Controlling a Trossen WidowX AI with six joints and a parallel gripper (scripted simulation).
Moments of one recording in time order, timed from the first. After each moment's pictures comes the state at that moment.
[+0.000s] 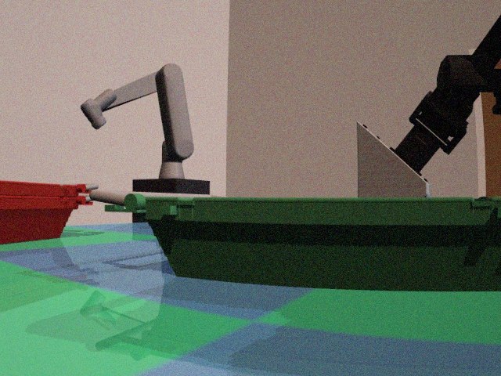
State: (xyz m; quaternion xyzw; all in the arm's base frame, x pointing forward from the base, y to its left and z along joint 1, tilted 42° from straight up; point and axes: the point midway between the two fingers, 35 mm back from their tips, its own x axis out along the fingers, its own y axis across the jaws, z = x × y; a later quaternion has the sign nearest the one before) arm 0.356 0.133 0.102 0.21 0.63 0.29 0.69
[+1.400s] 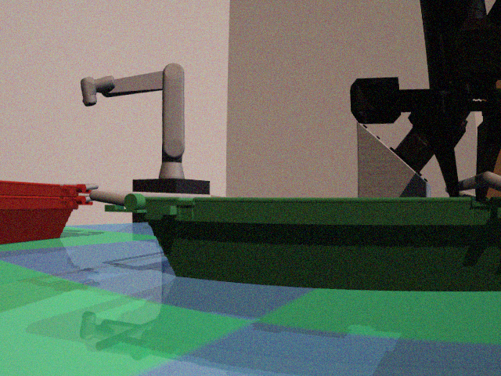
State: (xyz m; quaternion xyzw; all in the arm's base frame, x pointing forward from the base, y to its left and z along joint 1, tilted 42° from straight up) arm 0.362 0.088 0.043 0.21 0.64 0.29 0.68
